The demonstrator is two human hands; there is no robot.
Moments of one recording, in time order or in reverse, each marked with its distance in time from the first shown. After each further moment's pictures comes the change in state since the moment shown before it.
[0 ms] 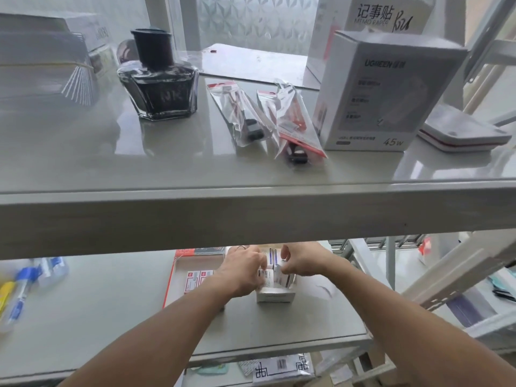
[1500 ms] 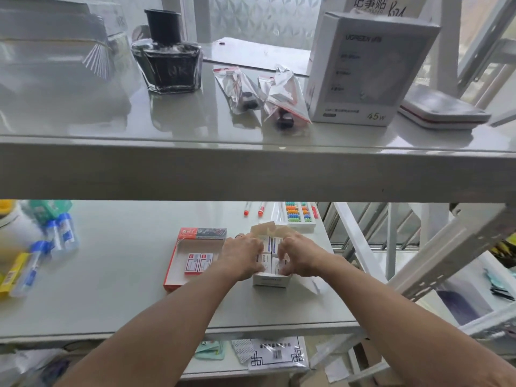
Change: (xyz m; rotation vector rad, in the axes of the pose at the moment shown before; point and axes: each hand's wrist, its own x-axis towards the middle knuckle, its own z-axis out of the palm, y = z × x) left_hand -0.008 0.015 0.005 0.107 0.056 -0.140; right_hand -0.007 0.014 0.032 -0.135 0.129 -0.262
